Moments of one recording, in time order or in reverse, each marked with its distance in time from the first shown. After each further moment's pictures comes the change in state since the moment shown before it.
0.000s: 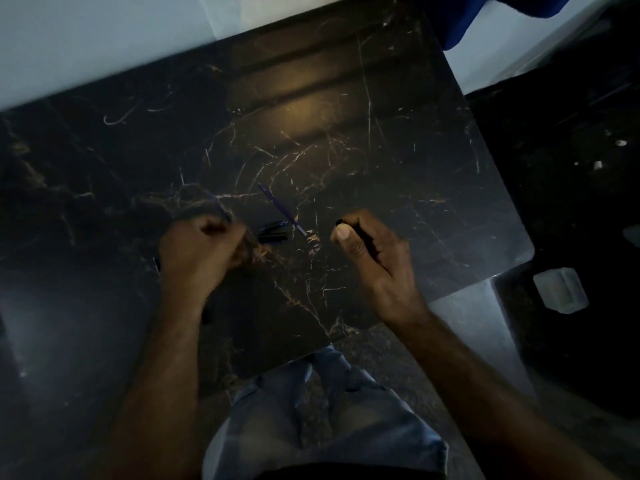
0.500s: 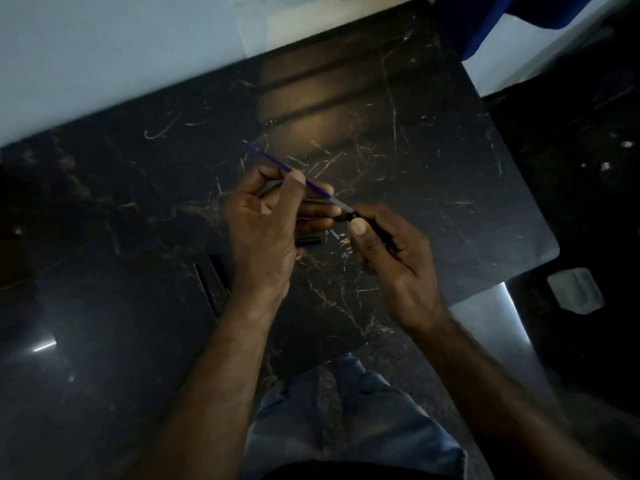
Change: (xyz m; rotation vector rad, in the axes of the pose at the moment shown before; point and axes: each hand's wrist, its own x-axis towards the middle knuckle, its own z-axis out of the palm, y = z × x) left_hand -0.038 0.057 -0.004 -0.849 -0.157 0.424; right_hand 0.002 -0.045 0.039 0.169 0.029 -0.049
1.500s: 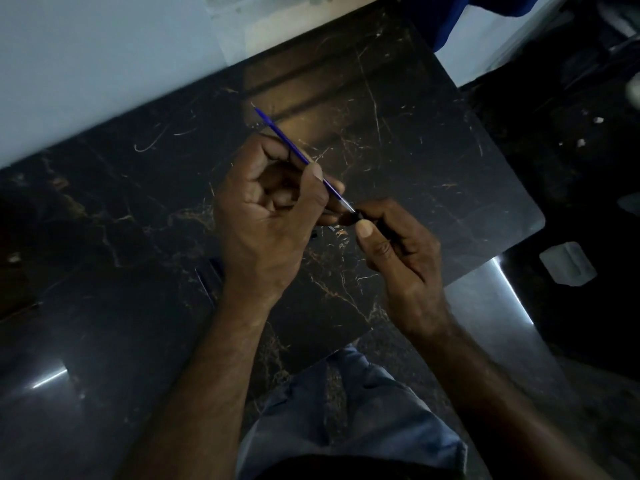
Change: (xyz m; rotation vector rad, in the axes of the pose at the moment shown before) left_hand -0.017 0.029 -0.006 0.221 -0.265 0.364; right_hand -0.029 -0.027 0.014 -0.040 0.161 -0.123
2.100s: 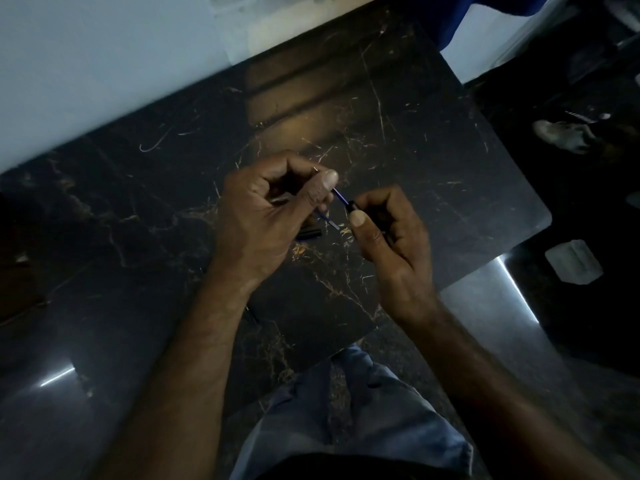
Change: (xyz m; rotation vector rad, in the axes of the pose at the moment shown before) left_hand 0.015 -0.015 -0.024 0.183 -0.202 -0.083; right_hand 0.007 0.013 0.011 0.011 0.034 0.081
